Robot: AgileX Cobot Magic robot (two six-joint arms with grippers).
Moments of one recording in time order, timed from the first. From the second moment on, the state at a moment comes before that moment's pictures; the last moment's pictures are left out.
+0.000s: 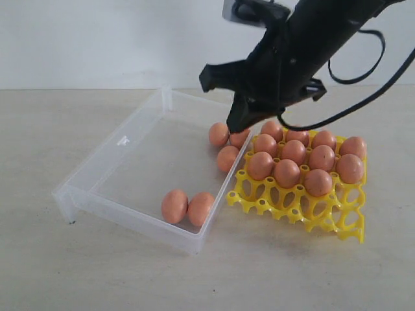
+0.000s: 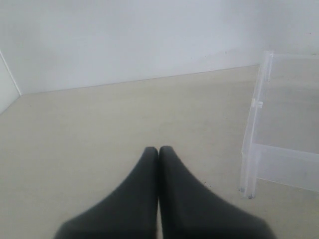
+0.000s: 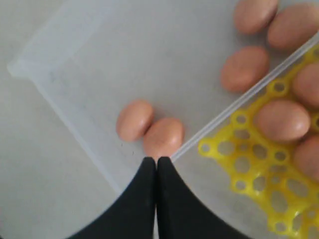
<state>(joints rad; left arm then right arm) 0.13 0.00 0.00 -0.19 0.27 0.32 0.48 1.69 -1.40 0.41 0.96 -0.08</state>
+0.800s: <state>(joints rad) 0.13 0.00 0.00 -0.19 0.27 0.32 0.57 1.78 -1.46 0.41 0.73 -0.18</state>
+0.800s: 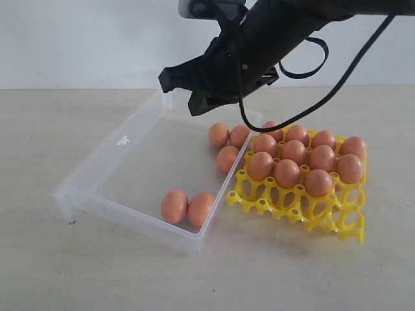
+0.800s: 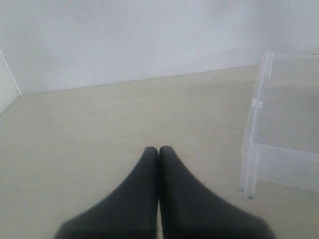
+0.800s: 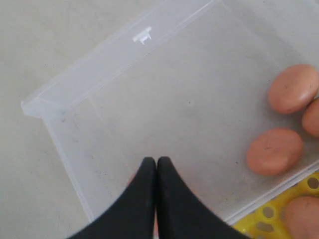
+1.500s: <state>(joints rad) 0.13 0.00 0.00 -0.19 0.27 0.32 0.65 2.06 -1.46 0.50 0.69 -0.12</state>
